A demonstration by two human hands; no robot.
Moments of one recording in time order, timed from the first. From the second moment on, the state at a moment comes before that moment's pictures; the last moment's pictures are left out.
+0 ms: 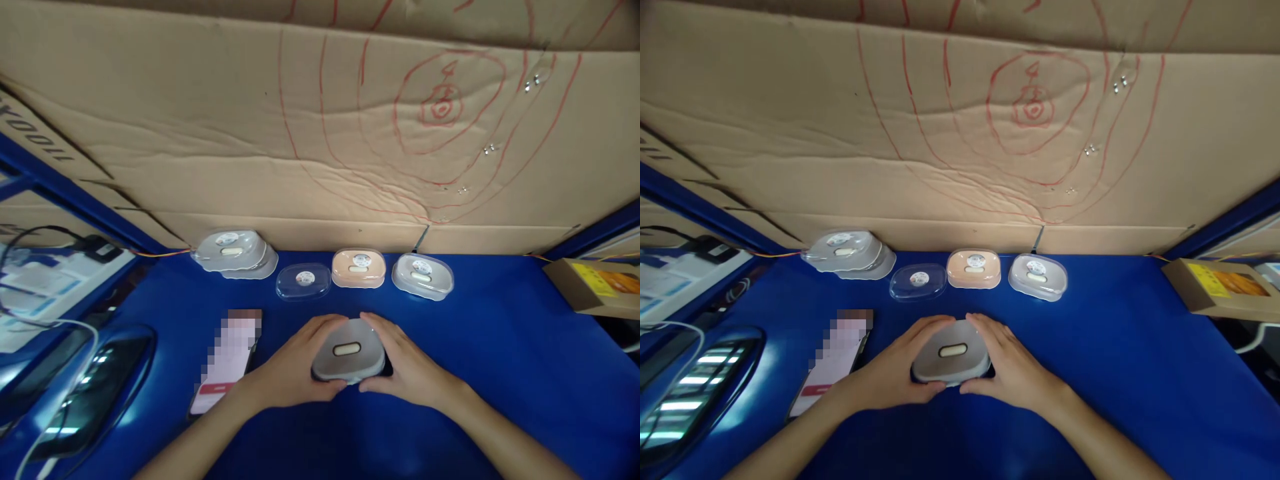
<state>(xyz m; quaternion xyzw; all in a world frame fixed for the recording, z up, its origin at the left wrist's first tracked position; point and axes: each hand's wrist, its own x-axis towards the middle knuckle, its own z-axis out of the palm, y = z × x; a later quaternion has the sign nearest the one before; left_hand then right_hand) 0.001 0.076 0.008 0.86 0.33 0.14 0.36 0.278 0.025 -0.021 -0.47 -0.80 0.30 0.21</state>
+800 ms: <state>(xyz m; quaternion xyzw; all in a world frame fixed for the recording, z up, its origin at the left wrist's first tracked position) -0.048 0.099 0.019 0.88 0.42 0.09 0.19 0.282 0.020 -0.004 -0.46 -0.83 0.30 0.12</state>
